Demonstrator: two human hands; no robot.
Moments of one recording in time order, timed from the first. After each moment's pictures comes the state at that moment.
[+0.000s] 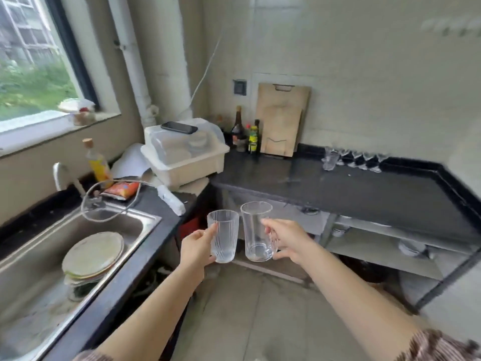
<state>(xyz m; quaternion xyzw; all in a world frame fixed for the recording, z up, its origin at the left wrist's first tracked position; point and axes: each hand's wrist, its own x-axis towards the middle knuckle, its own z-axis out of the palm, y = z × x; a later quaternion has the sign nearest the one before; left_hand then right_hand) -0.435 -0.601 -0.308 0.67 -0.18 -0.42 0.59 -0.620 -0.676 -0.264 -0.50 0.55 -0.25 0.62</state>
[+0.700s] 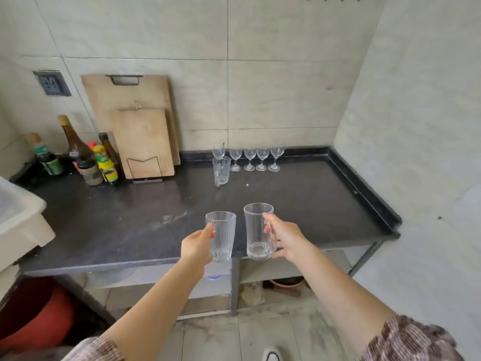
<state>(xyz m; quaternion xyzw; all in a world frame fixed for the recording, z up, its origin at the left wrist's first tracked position) -0.683 -1.036 -0.330 0.69 -0.26 -0.55 0.40 -0.881 -1.038 -0.305 -0.27 0.69 -0.35 0.58</state>
